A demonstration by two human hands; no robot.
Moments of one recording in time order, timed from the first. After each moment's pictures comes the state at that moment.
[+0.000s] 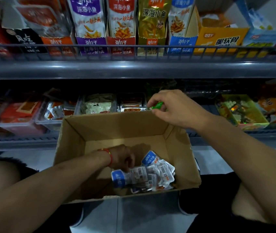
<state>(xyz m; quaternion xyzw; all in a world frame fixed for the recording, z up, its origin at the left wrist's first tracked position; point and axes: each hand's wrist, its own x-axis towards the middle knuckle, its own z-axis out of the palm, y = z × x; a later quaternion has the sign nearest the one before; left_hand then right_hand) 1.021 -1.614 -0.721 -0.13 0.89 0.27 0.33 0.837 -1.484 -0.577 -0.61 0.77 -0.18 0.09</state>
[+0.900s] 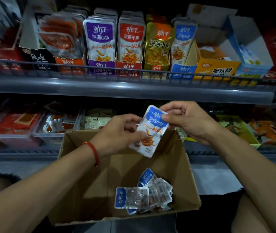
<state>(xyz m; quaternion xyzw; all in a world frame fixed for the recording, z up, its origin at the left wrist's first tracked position) 1.016 -1.611 -0.578 -0.23 0.75 0.61 -0.11 0.821 -1.473 -0.554 -0.38 0.70 -0.49 0.36</state>
